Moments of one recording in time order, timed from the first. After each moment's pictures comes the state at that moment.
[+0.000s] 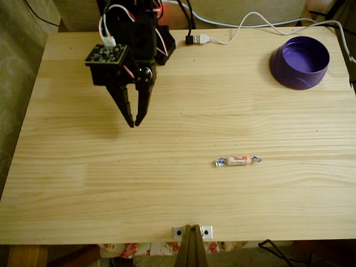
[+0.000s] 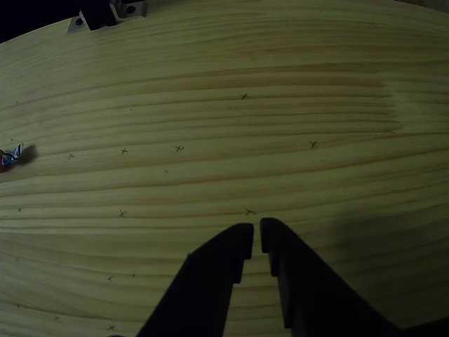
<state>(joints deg) -1.4 180.4 174.9 49.4 -4.1</state>
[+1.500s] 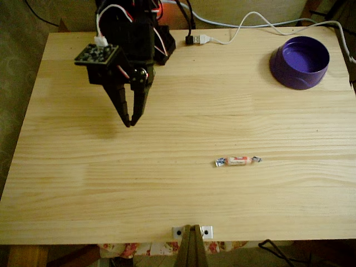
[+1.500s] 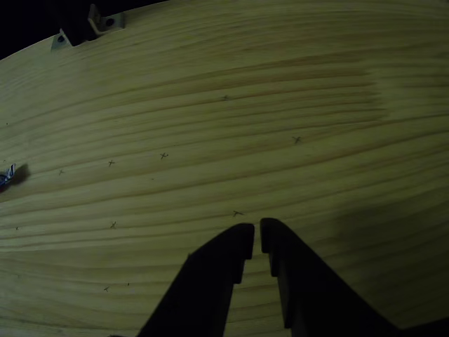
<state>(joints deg) 0.7 180.4 174.9 49.4 -0.8</state>
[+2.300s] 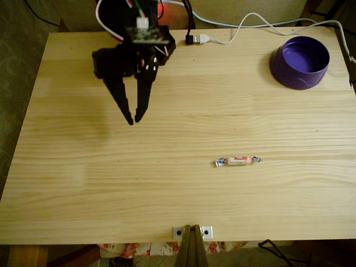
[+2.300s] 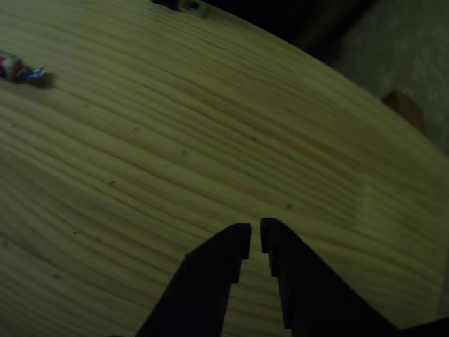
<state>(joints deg) -3.2 179.2 167.0 53.3 -34.6</state>
